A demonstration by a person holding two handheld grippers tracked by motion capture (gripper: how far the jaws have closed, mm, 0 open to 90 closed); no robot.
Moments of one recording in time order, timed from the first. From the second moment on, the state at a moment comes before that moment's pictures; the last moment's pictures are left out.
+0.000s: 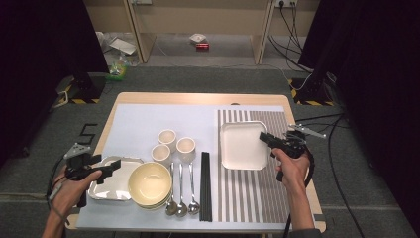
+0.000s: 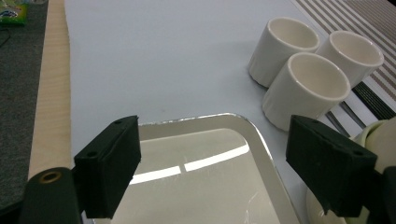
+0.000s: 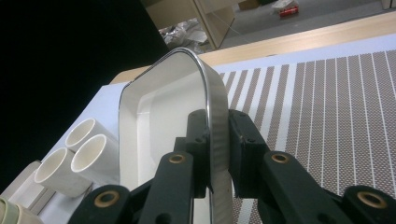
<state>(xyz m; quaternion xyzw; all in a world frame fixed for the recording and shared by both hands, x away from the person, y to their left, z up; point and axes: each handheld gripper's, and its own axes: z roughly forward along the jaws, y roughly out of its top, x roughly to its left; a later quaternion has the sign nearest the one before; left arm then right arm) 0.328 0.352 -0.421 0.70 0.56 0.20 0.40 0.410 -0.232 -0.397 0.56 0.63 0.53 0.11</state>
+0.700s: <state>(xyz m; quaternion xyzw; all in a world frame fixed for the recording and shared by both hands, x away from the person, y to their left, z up) 0.283 0.370 -0.445 0.70 0.56 0.21 0.39 0.409 -0.245 -0.409 0.57 0.63 0.51 0.12</state>
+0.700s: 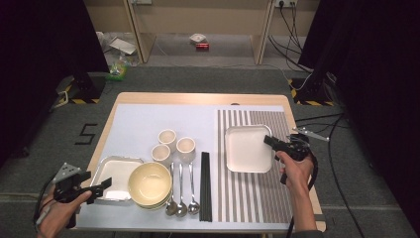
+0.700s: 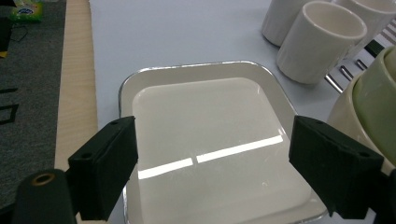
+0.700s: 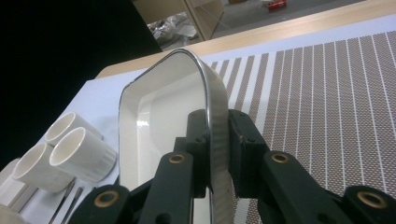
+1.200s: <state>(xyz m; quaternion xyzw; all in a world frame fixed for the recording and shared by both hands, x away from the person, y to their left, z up) 0.260 0.377 -0.456 0.70 0.56 0.22 0.38 0.412 -0.258 -0.420 0.59 0.62 0.50 0.11</state>
